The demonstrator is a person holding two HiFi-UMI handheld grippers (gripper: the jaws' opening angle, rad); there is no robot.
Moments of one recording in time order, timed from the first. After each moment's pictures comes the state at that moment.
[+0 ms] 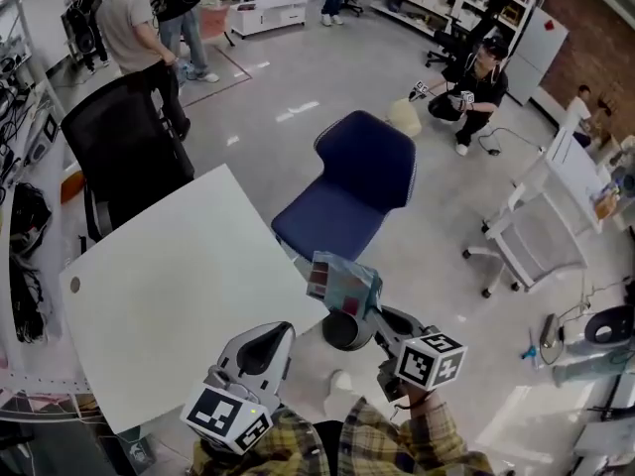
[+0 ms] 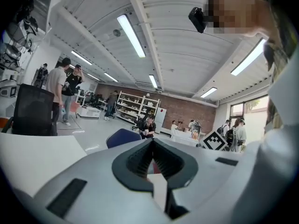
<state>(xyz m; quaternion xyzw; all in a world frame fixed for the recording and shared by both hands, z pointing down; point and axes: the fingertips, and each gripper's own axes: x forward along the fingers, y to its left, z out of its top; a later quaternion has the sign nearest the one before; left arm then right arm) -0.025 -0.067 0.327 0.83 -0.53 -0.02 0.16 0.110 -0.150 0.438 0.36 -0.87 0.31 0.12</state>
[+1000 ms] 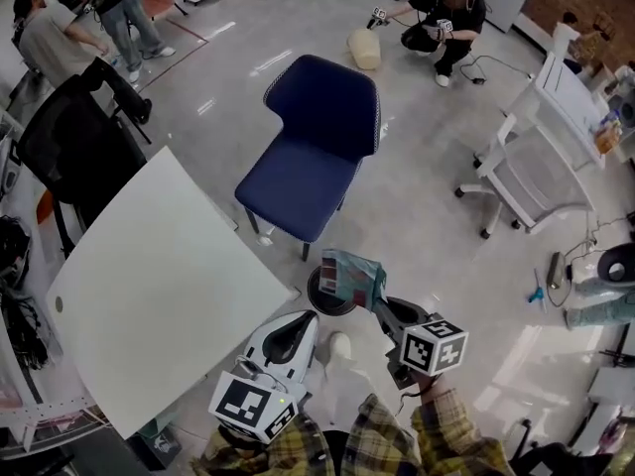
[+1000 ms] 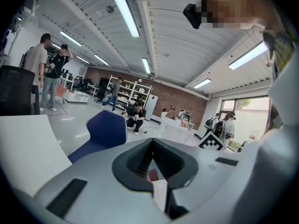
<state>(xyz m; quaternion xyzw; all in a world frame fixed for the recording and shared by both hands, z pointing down) 0.125 -0.139 0.399 0.86 -0.46 0.03 0.21 0.248 -0.172 0.538 0.40 -0.81 0.39 0.18</state>
